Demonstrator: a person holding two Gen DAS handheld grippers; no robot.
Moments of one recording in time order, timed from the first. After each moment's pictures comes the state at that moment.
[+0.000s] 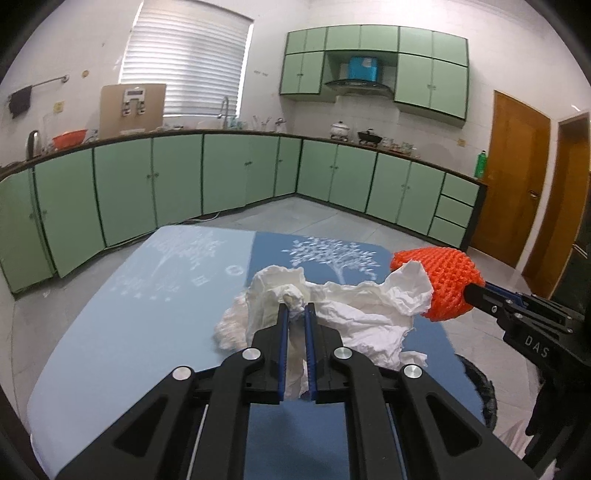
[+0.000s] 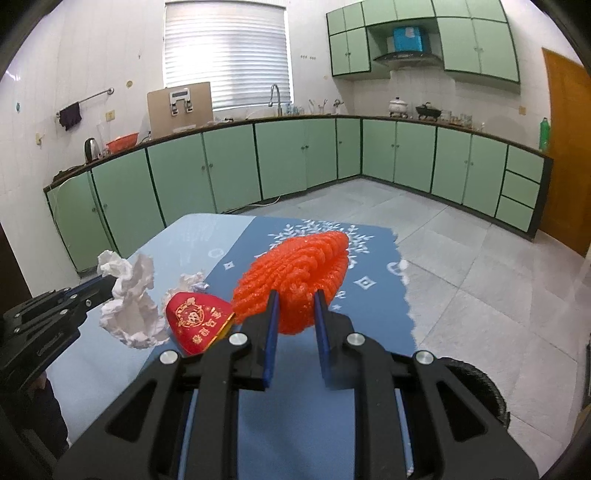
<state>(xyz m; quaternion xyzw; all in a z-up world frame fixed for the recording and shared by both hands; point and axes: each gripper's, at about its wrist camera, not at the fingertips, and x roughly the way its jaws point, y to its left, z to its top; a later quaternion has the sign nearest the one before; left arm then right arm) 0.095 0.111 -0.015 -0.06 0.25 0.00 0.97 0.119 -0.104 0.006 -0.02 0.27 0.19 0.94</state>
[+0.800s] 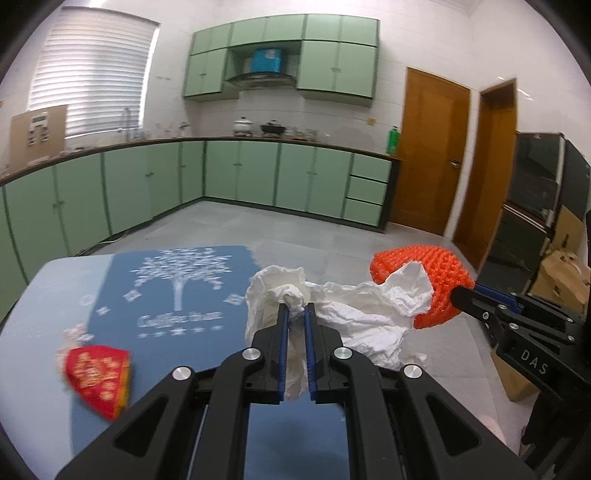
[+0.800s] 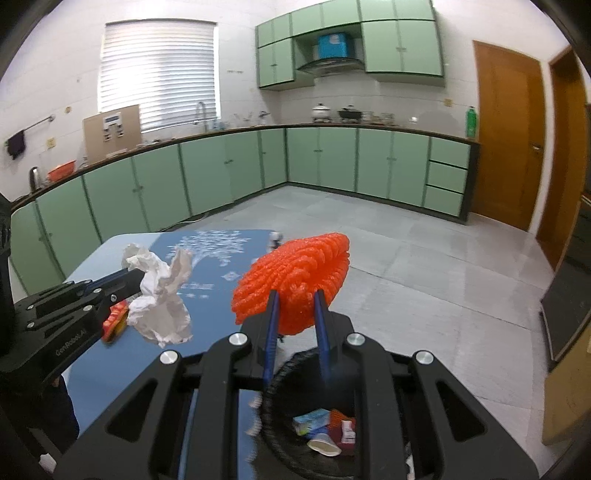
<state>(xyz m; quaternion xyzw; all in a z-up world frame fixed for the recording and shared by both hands) 0.132 -0.071 -0.008 -0.01 0.24 -0.16 0.96 0.089 -0.270 0.010 0.00 0.26 0.05 0.96</state>
